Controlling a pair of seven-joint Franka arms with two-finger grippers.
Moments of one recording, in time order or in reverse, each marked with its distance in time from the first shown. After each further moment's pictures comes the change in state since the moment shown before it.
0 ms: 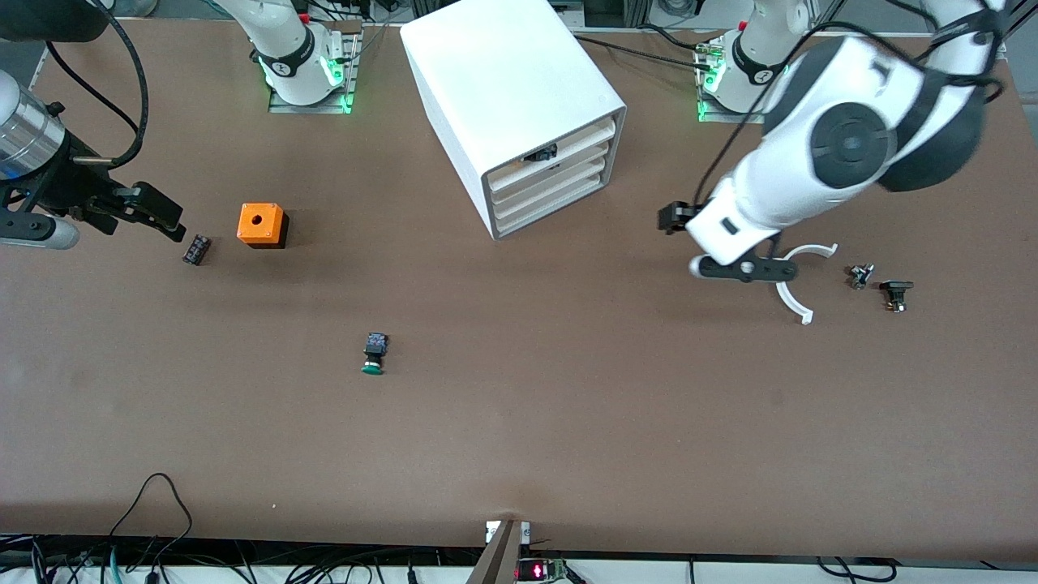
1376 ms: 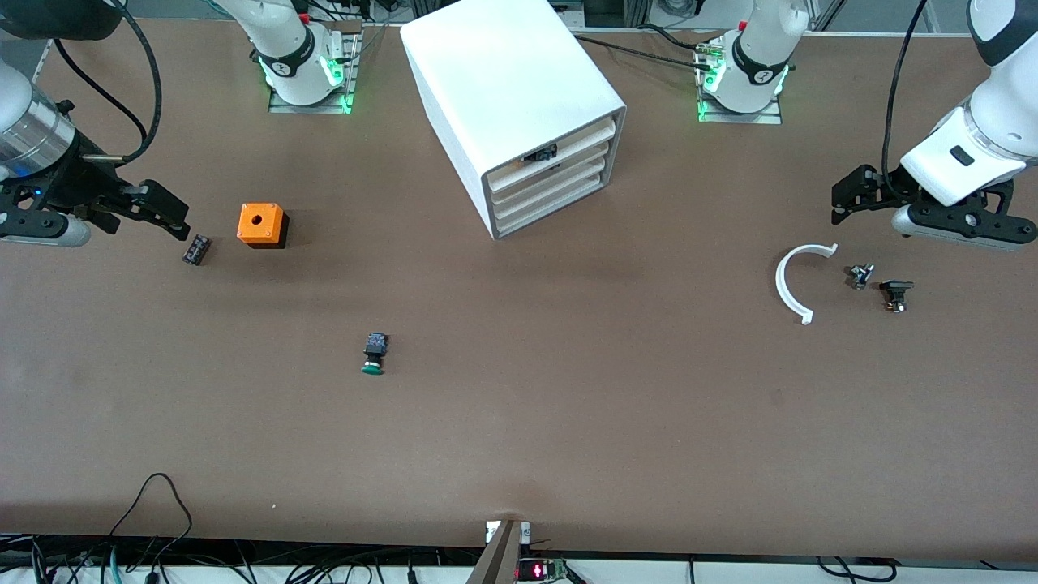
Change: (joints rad) left arm -0.256 -0.320 0.615 -0.200 -0.057 0.104 0.480; right arm 0.015 0.000 0.009 0.003 -0.032 -0.003 0.000
